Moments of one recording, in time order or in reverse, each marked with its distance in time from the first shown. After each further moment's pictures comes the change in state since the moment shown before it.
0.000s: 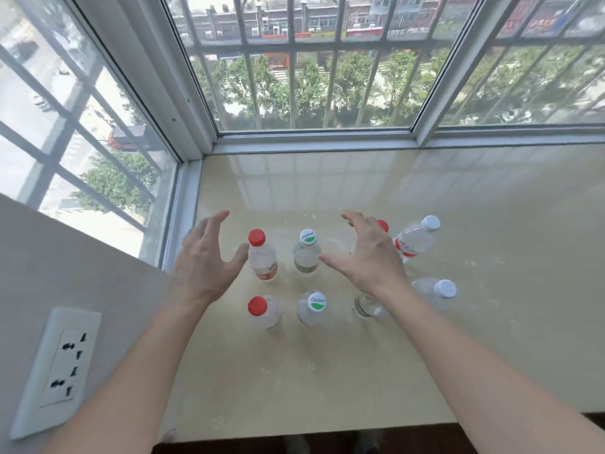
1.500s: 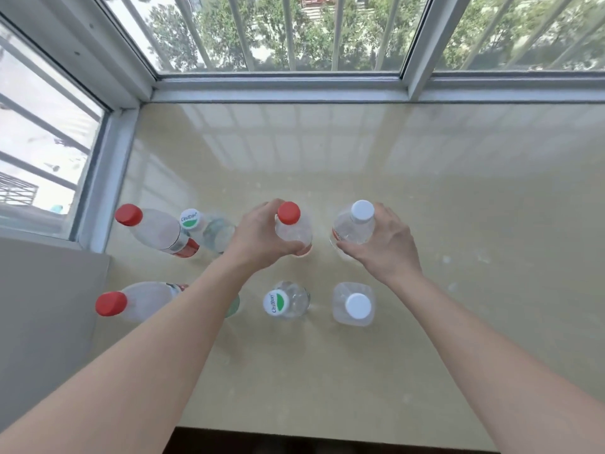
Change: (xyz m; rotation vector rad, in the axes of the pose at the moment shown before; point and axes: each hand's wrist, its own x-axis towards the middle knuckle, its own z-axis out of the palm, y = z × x) left_hand 0.042 0.172 0.204 -0.168 -0.370 -0.185; right_hand 0.087 0.226 -0.033 0.021 -0.027 0.008
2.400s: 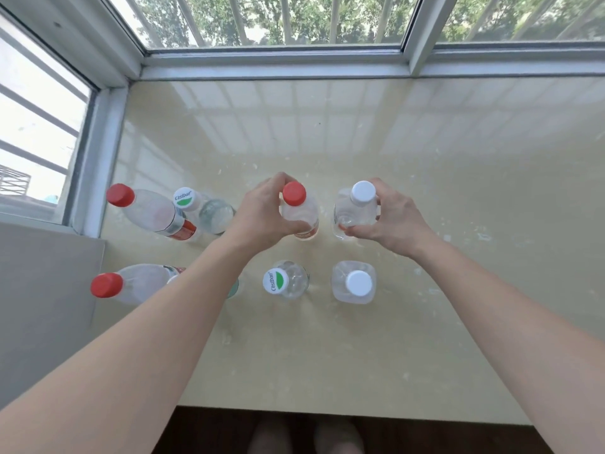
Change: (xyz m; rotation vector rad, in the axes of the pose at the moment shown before) left_hand -0.003 0.004 0.002 -0.026 -0.023 0.100; right_hand 0.010 0.010 -0.021 0.172 -0.251 -0.090
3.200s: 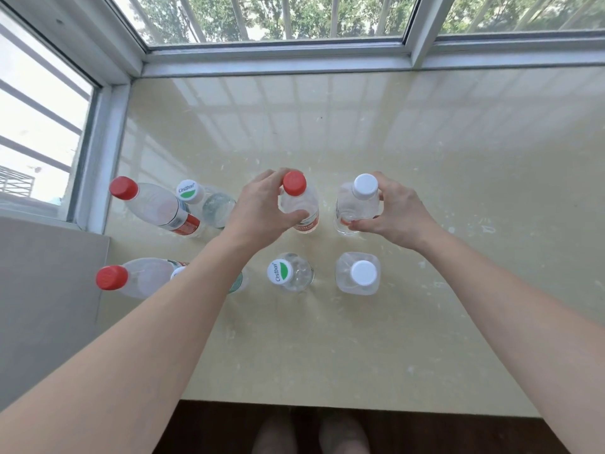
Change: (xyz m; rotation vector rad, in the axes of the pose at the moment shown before) left_hand -0.006 -0.007 0.001 0.020 0.093 0.098; right_hand -0.003 0.002 0.002 -0.051 0.009 -0.060
